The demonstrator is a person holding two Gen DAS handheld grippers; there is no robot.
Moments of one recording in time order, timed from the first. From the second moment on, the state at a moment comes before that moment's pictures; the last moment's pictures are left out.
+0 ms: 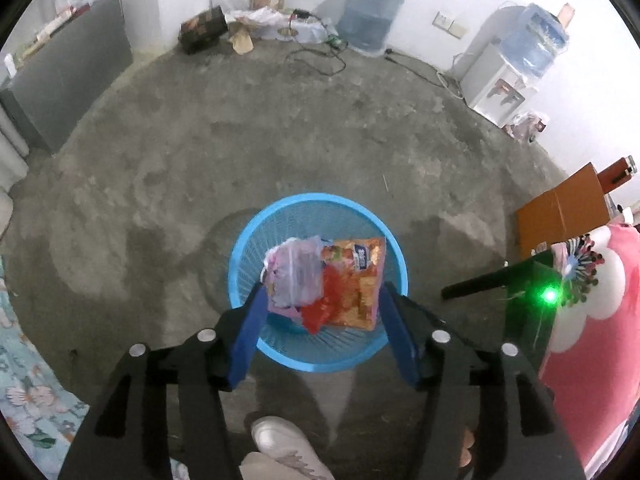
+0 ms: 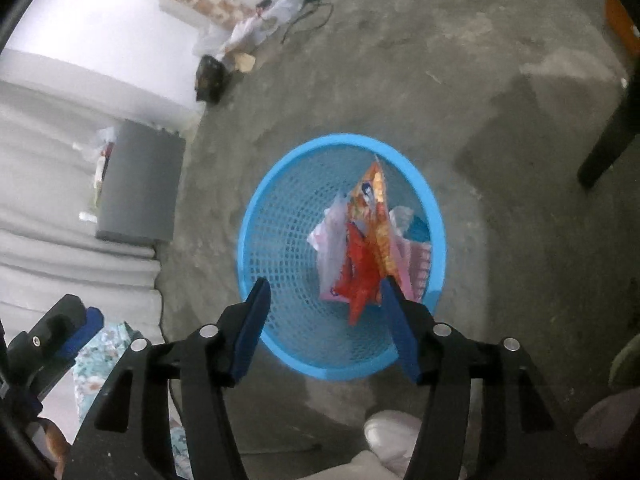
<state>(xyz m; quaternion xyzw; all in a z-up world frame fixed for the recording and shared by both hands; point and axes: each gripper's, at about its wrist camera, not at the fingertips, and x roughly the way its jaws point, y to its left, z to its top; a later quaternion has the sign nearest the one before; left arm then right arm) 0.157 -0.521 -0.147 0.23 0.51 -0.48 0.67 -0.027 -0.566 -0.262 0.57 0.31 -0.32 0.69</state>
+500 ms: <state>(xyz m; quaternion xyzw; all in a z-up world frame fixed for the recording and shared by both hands) 0.165 -0.369 0.012 0.14 0.43 -0.49 0.75 0.001 -0.481 -0.117 0.40 0.29 -0.32 0.81</state>
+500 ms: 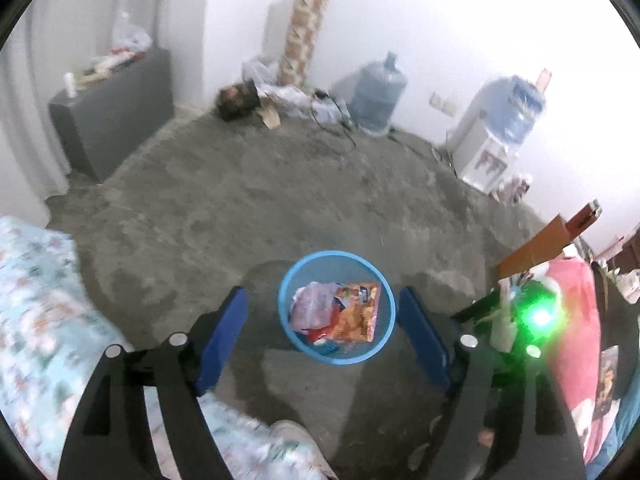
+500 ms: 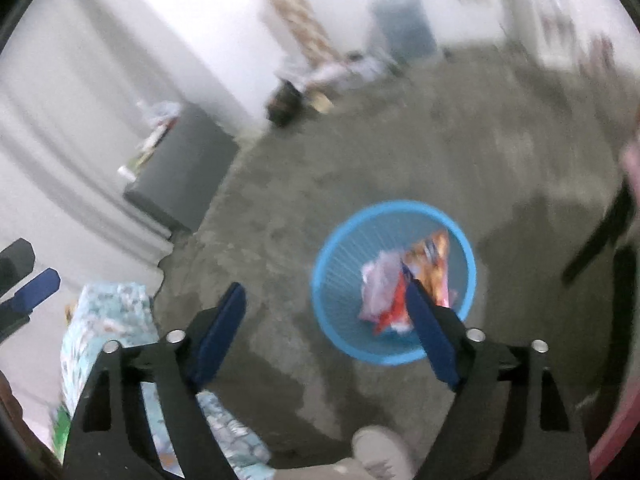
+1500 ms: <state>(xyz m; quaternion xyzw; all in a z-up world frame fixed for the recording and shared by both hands) 0.117 0.121 0.090 -0.08 0.28 -0.20 0.94 0.085 -0.254 0.053 0.16 0.25 -0.08 0.95</state>
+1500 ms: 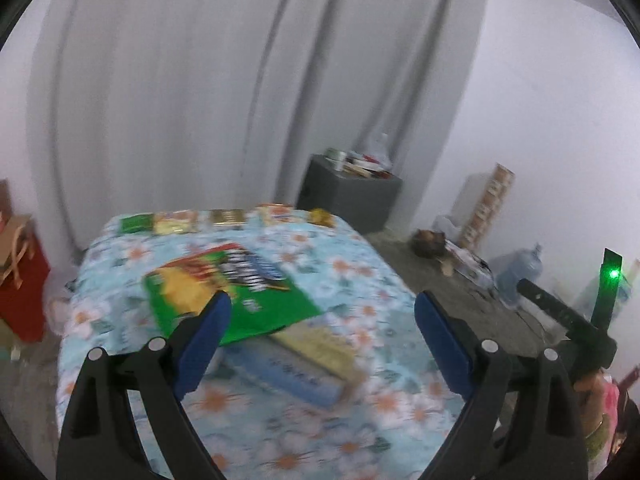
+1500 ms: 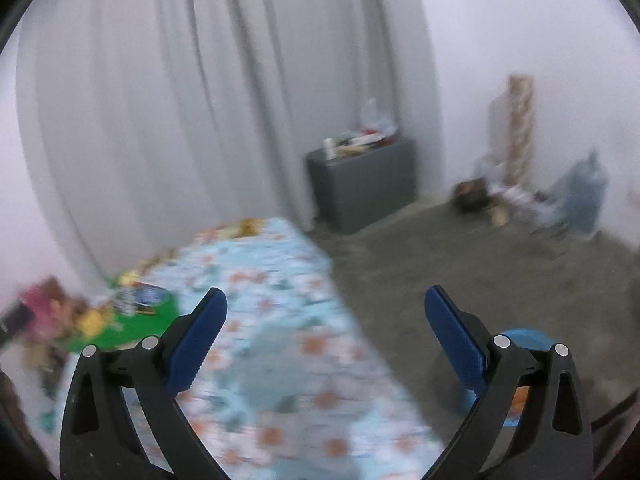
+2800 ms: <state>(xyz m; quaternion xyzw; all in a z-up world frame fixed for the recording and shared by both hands) 0.171 0.209 -0.023 -0.35 0.40 -0.28 0.80 0.212 -0.107 -0.026 0.48 0.44 0.27 0.71</state>
